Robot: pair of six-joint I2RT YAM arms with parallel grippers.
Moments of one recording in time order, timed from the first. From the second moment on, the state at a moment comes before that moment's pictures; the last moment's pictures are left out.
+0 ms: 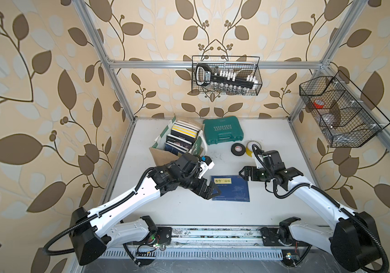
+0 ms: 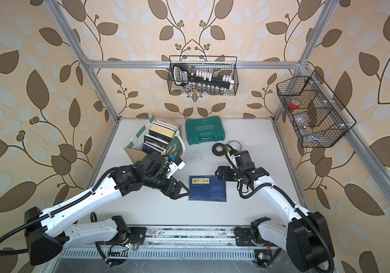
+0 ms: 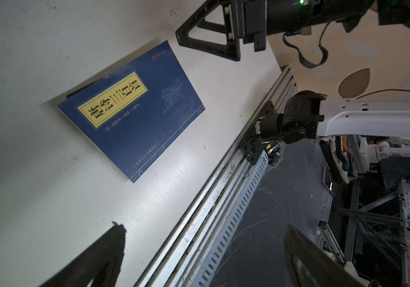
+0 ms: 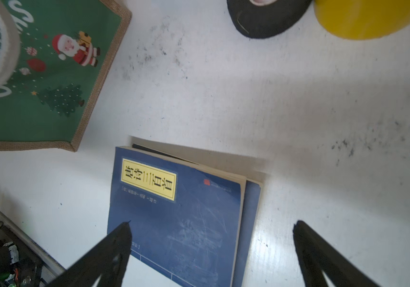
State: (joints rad) left arm -0.82 1.16 0.94 -0.65 0.49 -0.44; right arm 0.28 1.15 0.66 -0.49 -0.23 0.38
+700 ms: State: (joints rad) left arm -0.86 1.50 0.87 -0.43 0.25 -0.57; right arm 0.24 1.07 0.45 -0.30 -0.24 0.52
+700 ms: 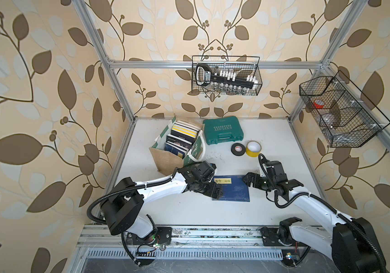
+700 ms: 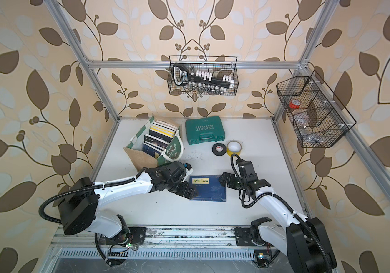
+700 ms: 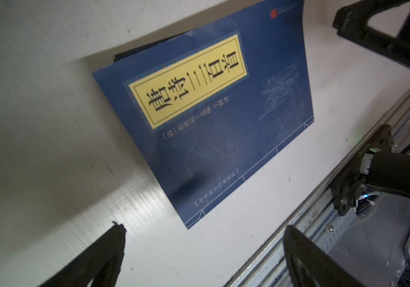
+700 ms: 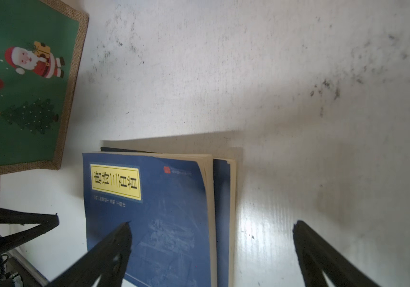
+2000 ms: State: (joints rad) left arm -0.89 1.70 0.90 -0.14 0.22 -0.69; right arm 0.26 0.99 0.36 -0.22 -0.33 0.62
